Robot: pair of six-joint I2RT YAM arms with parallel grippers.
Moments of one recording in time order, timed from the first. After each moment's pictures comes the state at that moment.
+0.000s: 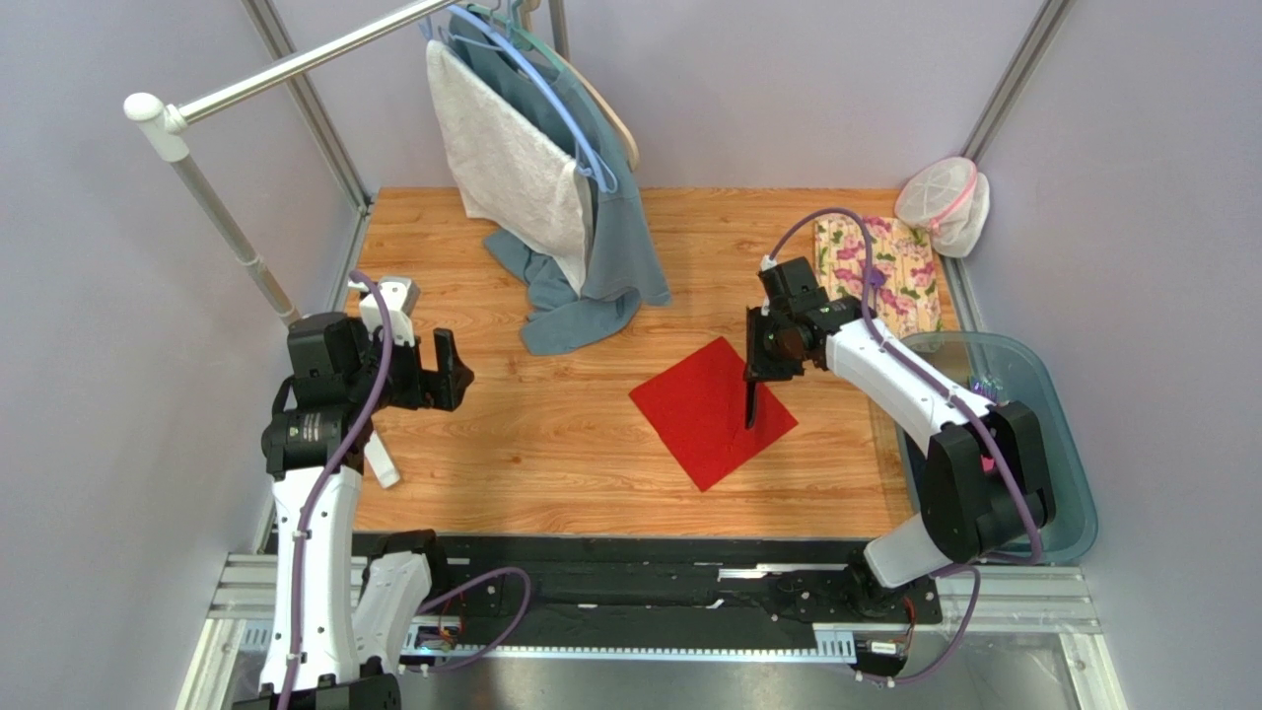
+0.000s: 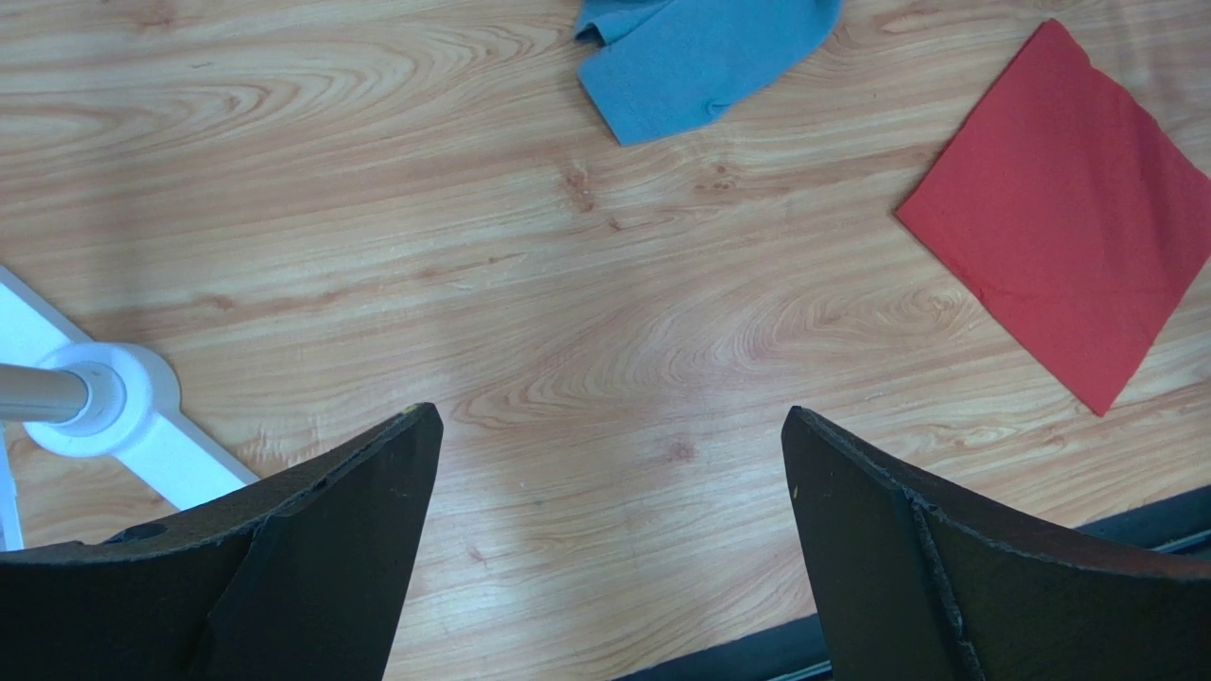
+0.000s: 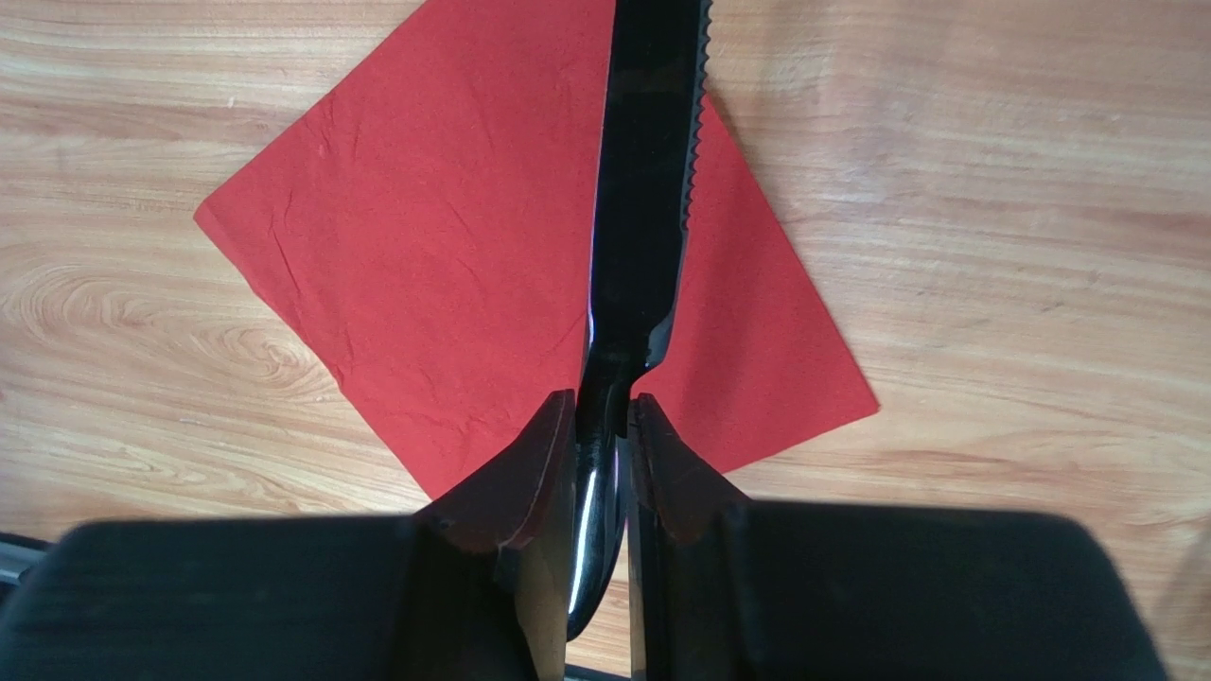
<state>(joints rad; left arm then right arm) 0.15 0.77 0.94 -0.80 0.42 0.11 0.40 1.51 1.10 -0.65 -0.03 0.43</state>
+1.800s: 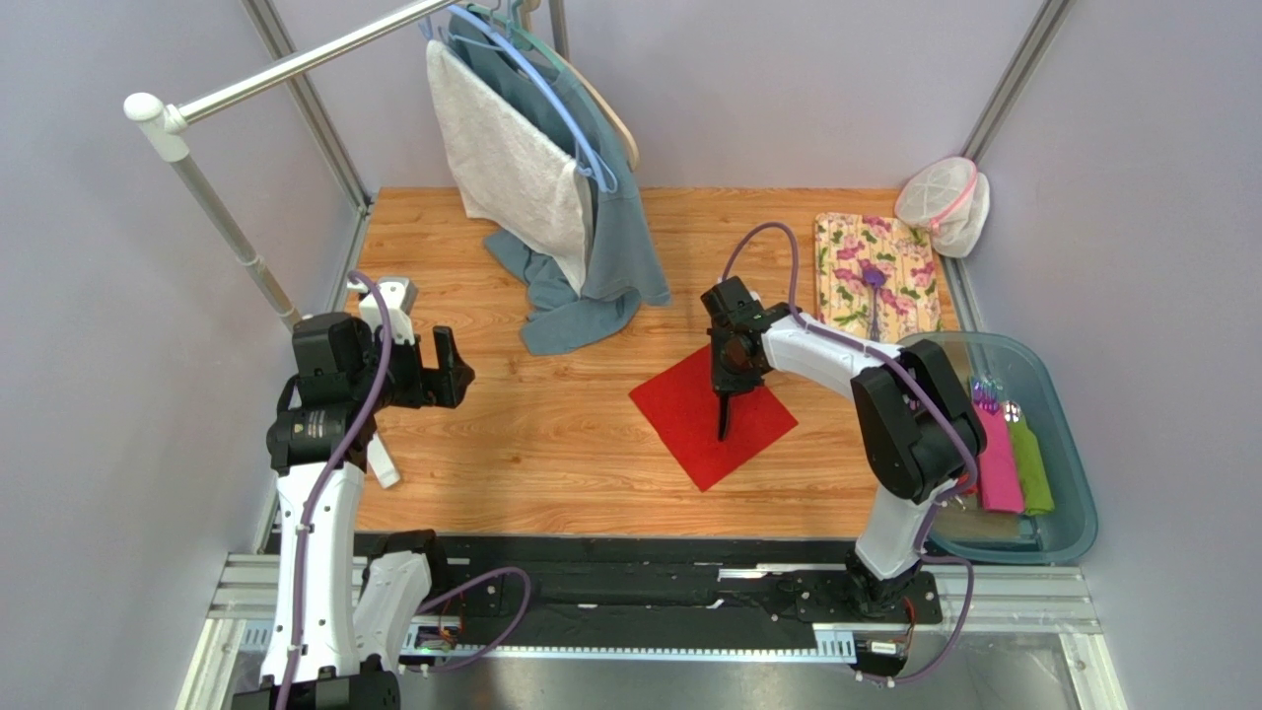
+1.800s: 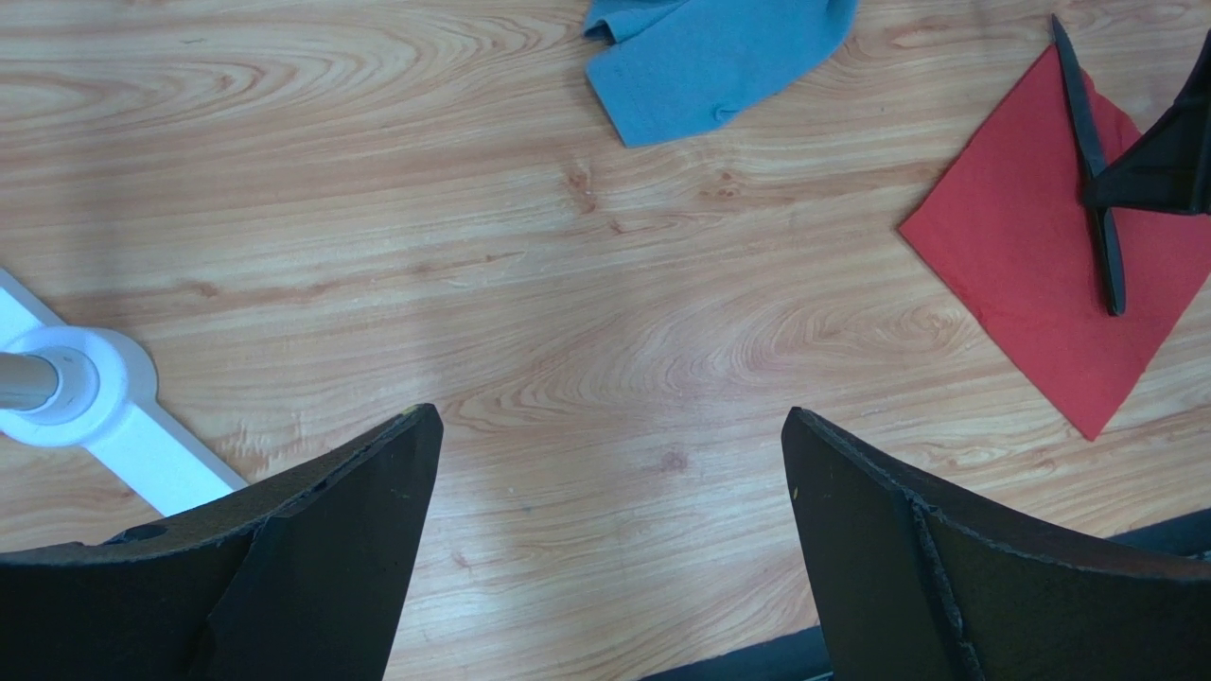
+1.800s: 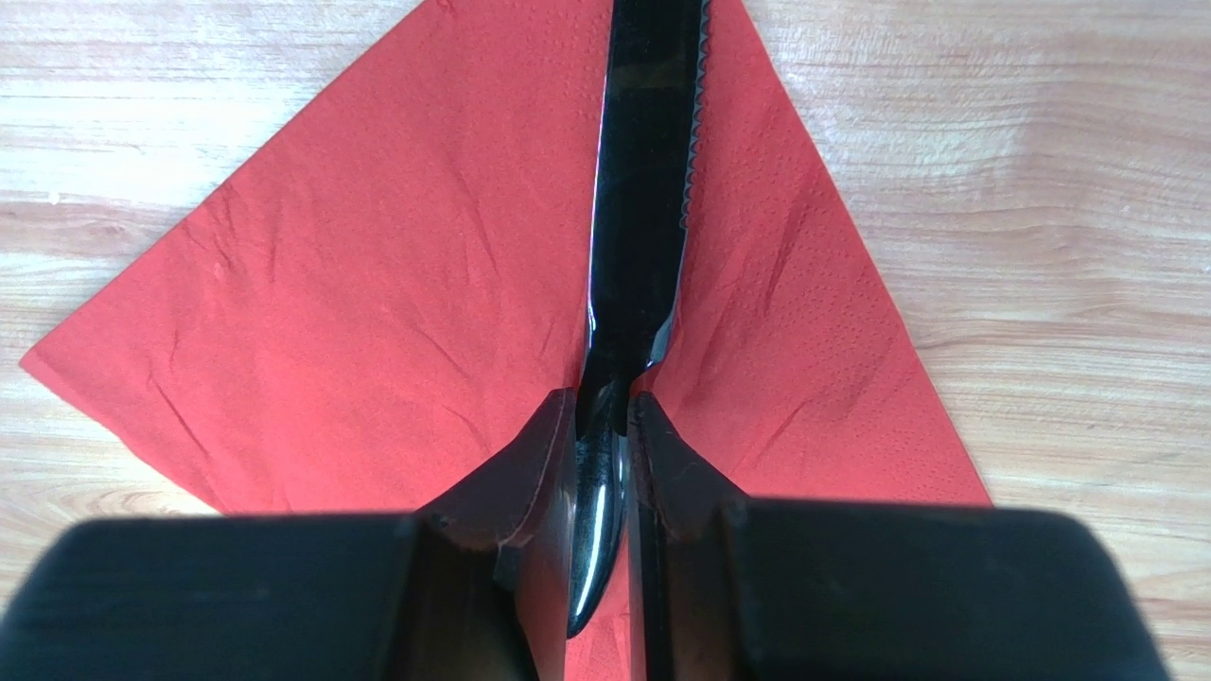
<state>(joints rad) 0.15 0.78 0.91 -0.76 0.40 0.06 0.52 1.79 1.15 -0.54 0.11 0.50</state>
